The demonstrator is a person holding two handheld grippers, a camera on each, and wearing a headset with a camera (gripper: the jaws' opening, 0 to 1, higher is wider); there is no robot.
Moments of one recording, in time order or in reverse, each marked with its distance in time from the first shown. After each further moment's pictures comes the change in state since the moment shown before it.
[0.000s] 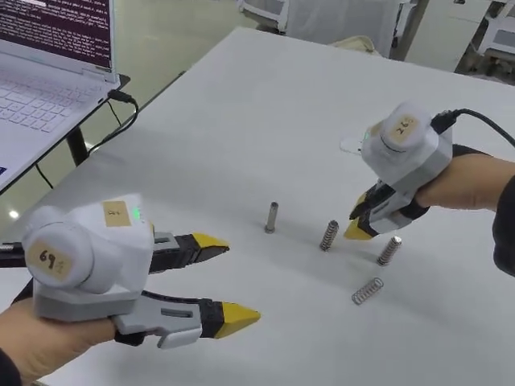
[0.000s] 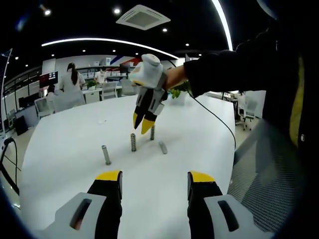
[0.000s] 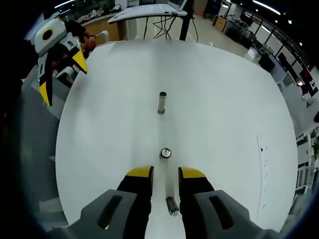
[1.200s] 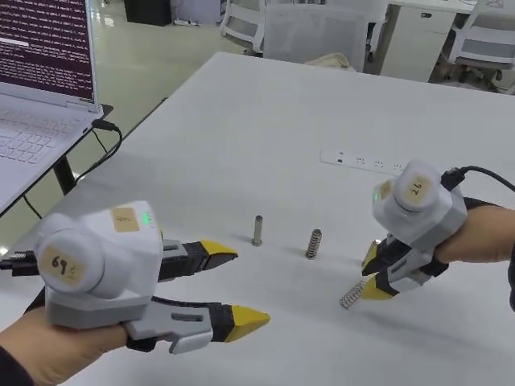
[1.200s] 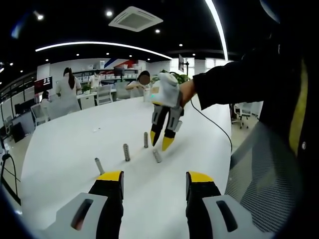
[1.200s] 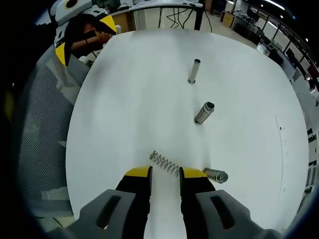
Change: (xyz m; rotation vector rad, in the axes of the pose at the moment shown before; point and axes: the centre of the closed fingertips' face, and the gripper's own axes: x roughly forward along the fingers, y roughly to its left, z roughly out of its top) left arm 0.003 -0.013 0.020 0.035 -0.012 -0.027; right arm 0.009 0.050 -0.062 -0.003 0.032 0.102
